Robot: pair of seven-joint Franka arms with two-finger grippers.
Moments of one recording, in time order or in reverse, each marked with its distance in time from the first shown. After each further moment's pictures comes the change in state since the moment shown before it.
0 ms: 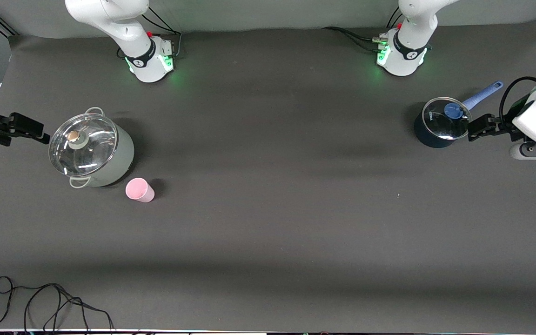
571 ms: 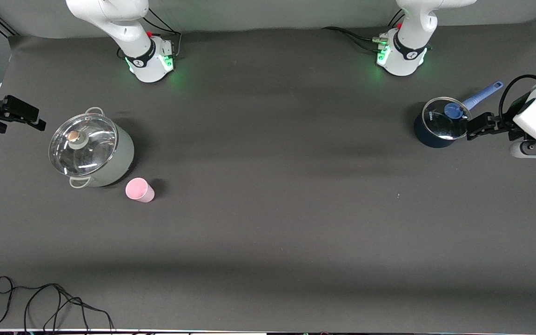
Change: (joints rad) left arm -0.490 -0.002 0.496 0.000 -0.033 0.005 0.014; right arm -0.080 -0.081 0.075 -0.054 -0.001 0.004 0.000
